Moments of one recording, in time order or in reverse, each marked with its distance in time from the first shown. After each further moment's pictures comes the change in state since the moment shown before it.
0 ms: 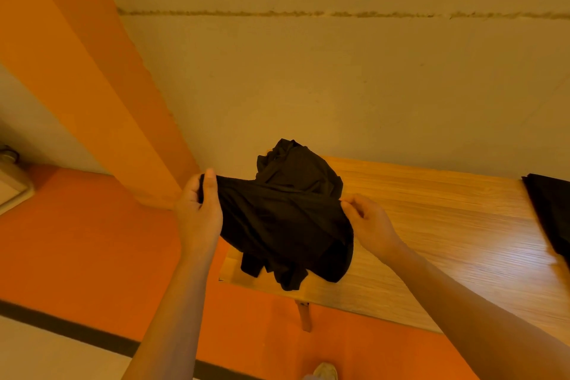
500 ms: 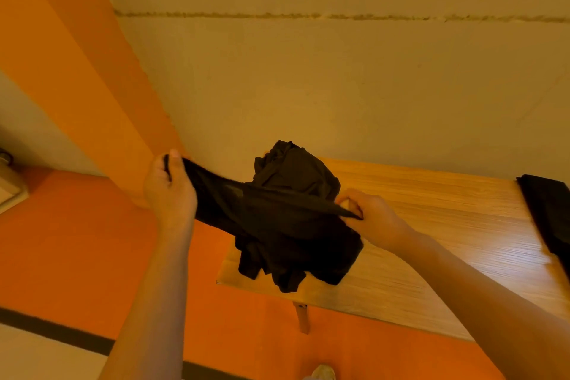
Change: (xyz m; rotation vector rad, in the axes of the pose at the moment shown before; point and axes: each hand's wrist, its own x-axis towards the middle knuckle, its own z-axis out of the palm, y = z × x) left_hand 0.040 0.011 -0.016 0.090 0.176 0.008; right_hand 0.000 -0.021 -0.029 -0.381 -0.201 -0.165
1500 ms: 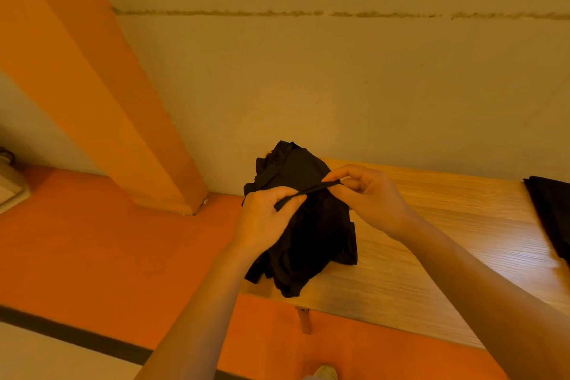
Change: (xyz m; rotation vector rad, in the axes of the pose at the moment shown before) left_hand -0.064 0.010 0.059 0.026 -0.776 0.118; right_hand 0.006 -0.054 -0.020 0.433 0.117 -0.026
